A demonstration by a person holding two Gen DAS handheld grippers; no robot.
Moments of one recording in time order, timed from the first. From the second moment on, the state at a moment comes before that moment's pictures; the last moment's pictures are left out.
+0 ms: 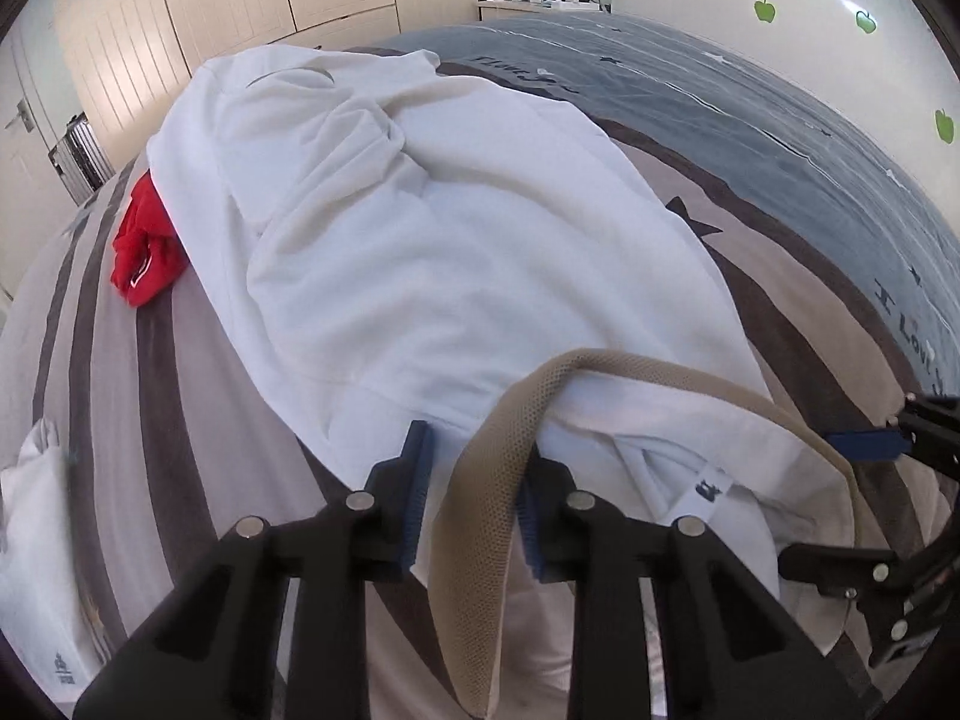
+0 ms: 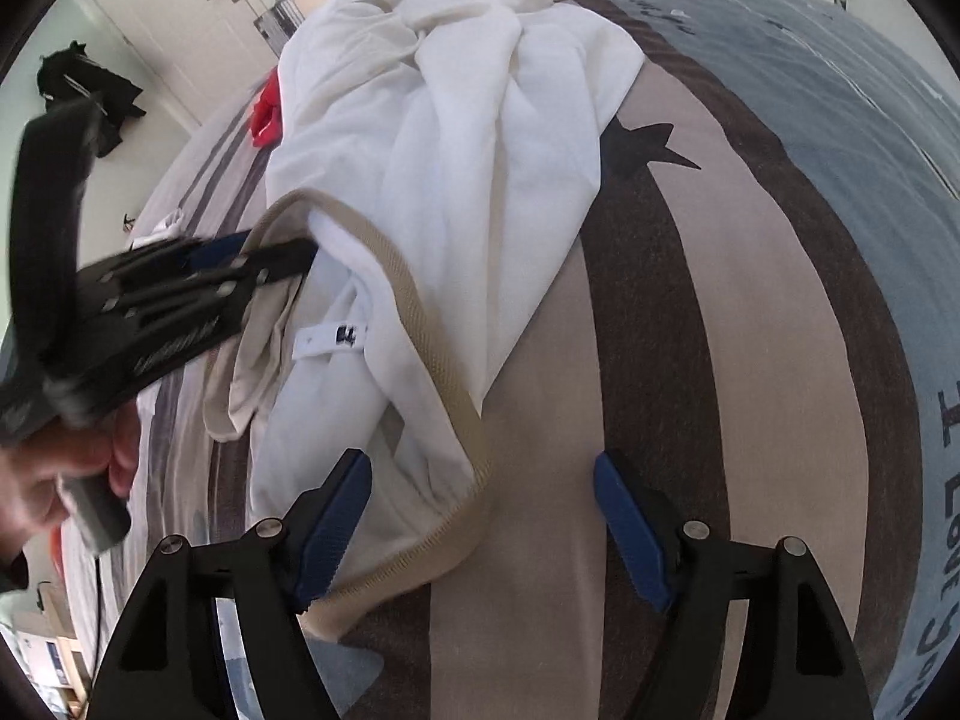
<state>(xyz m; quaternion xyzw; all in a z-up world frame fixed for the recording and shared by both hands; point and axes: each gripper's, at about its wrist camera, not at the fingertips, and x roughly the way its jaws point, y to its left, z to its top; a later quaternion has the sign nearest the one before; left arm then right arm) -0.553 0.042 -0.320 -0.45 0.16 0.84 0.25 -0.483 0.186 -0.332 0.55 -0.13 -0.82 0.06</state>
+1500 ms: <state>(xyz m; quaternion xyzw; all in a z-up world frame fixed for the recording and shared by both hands) -0.153 -0.068 -0.245 -0.59 -0.12 0.78 0.14 -0.238 0.154 -0.240 0.60 0.03 -0.77 0.21</state>
